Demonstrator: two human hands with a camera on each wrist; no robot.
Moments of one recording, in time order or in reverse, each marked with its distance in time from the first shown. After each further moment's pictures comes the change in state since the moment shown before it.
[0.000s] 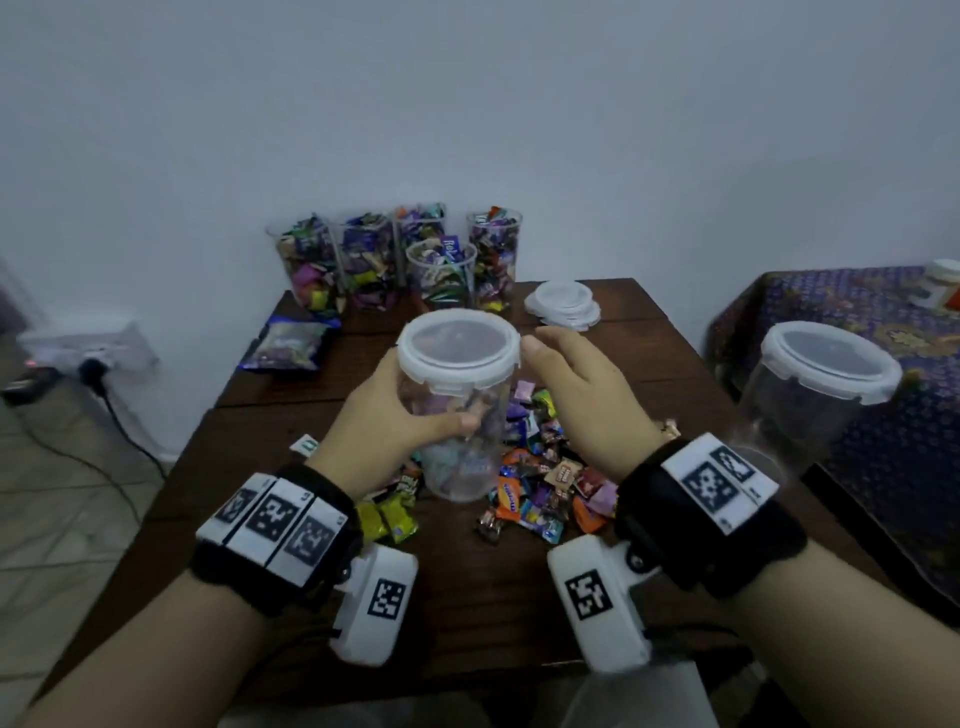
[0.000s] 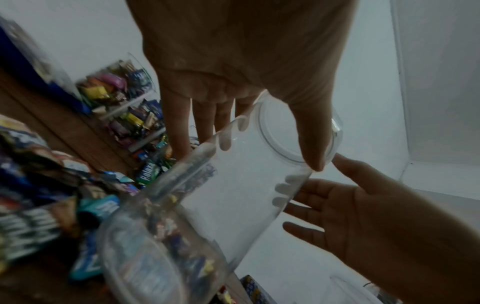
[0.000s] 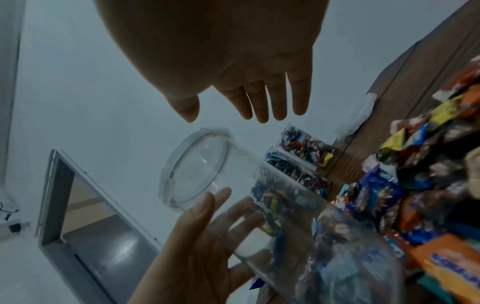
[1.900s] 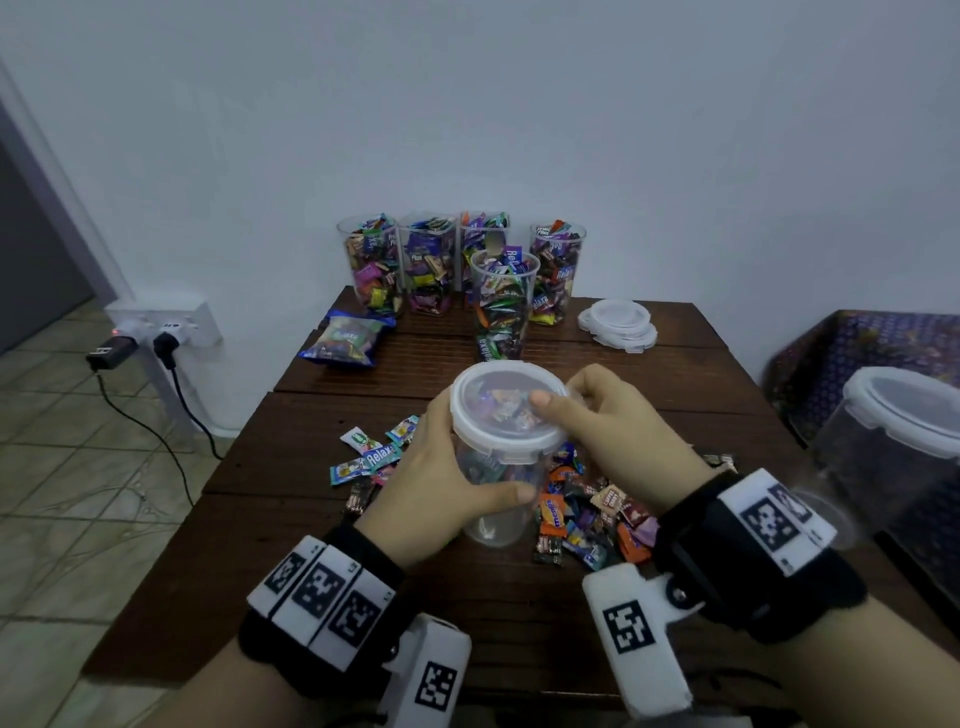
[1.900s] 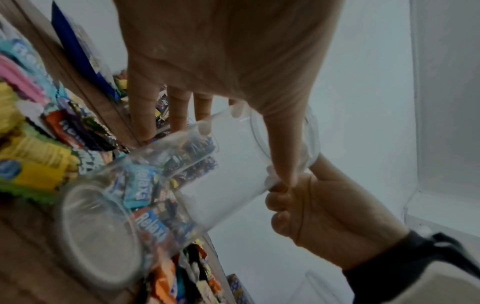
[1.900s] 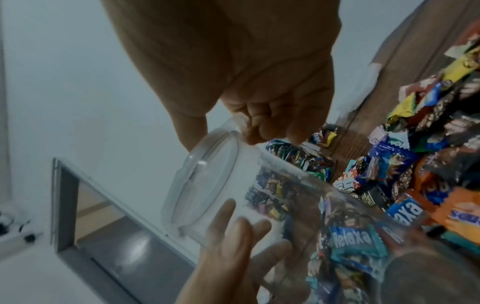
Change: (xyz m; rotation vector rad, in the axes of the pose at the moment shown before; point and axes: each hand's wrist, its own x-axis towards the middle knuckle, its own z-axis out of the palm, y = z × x) left_hand -0.037 -0.018 0.010 0.092 0.035 -0.080; right_hand 0.005 0.004 0.016 0.059 -0.200 0.029
